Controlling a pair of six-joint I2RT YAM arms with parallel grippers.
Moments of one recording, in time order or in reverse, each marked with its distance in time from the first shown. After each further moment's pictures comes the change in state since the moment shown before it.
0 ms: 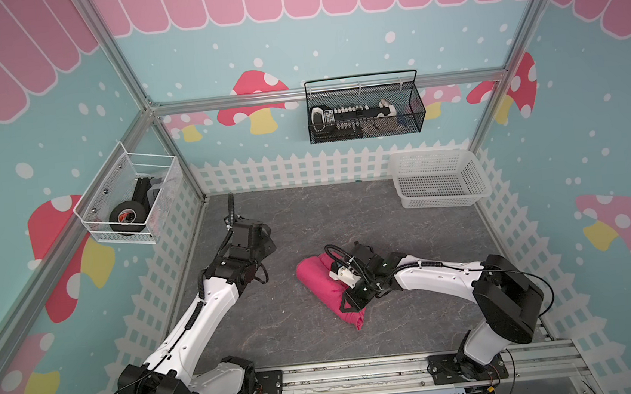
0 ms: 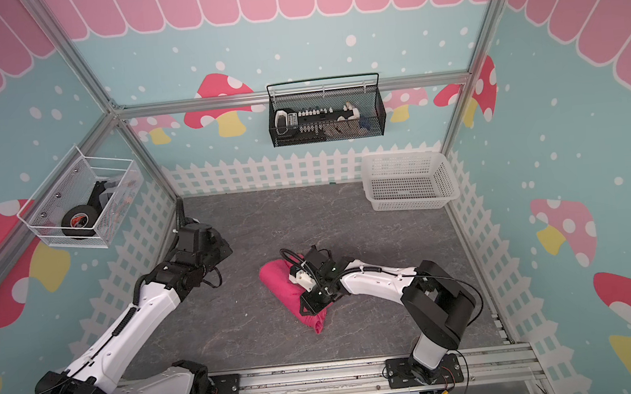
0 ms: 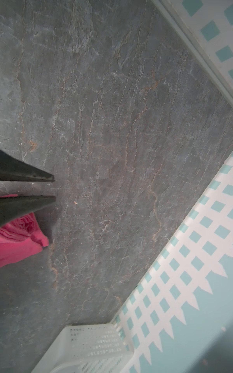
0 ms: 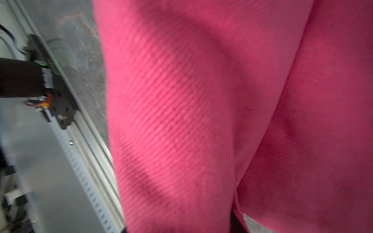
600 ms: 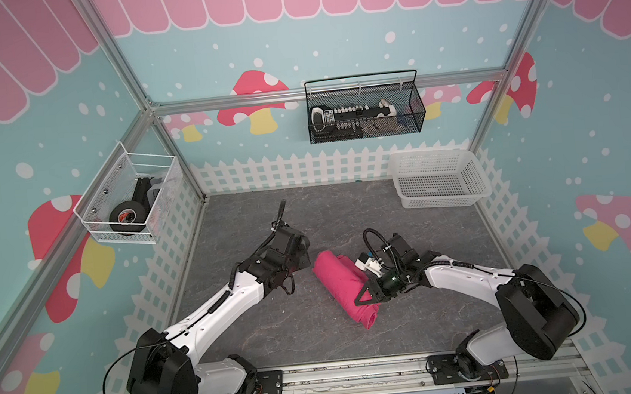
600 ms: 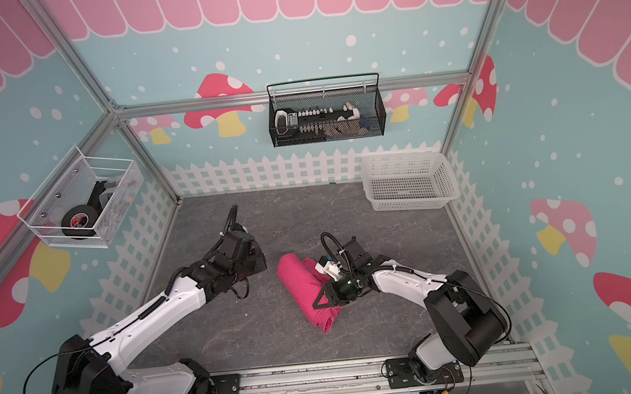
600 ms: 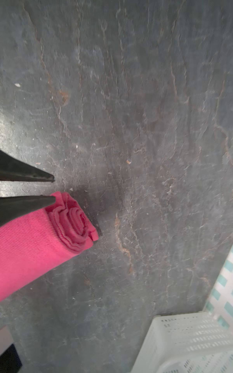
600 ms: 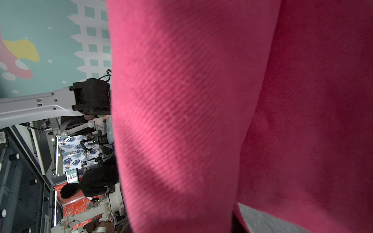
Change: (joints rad) left arm -0.300 0.154 0.004 0.007 0.035 -0.001; right arm -0.252 -0.163 -0.208 0.082 -0.383 0.139
